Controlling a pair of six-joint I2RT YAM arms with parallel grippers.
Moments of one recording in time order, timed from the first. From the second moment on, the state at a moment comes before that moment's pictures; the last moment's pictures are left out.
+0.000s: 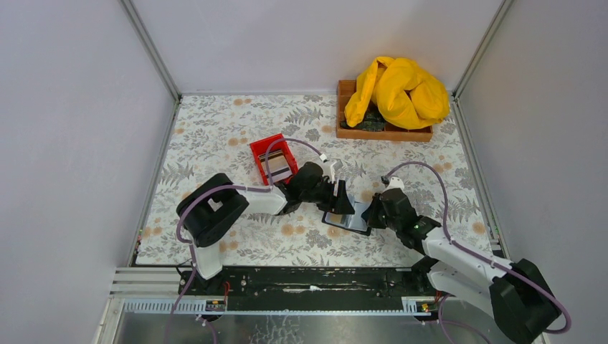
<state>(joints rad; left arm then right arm) -0.83 1.83 0.88 0.38 0.45 -0.68 0.59 0.97 0.28 -0.06 0.05 0.66</state>
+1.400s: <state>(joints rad) -0.84 1.77 0.80 0.64 0.56 -0.75 0.59 0.68 0.34 -0.23 0.01 0.74</state>
